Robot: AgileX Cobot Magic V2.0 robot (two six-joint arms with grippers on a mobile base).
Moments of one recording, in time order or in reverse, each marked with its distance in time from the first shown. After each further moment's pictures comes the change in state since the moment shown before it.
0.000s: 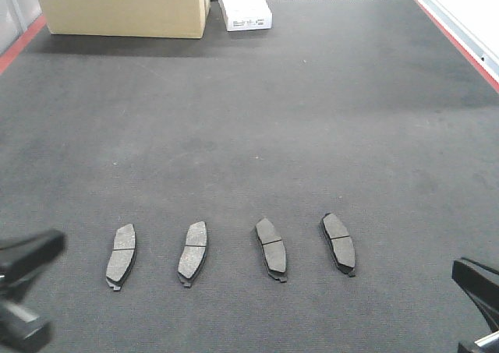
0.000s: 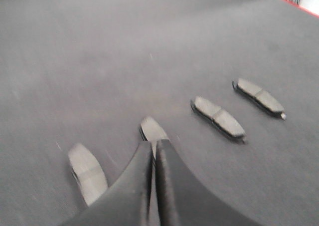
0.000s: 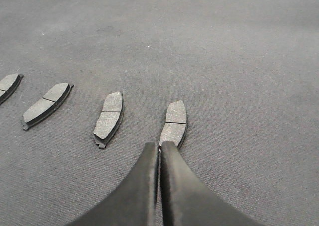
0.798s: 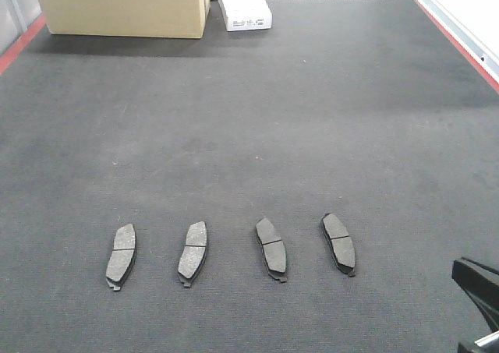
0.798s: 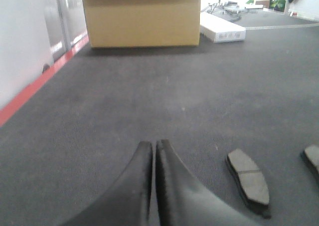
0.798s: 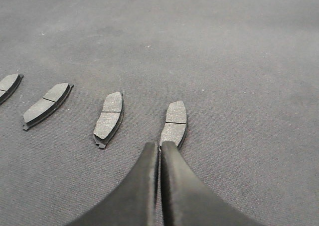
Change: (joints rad) left arm 0.507 -0.632 0.419 0.091 -0.027 -0.004; right arm 0.000 0.000 0.000 0.000 0.000 0.000
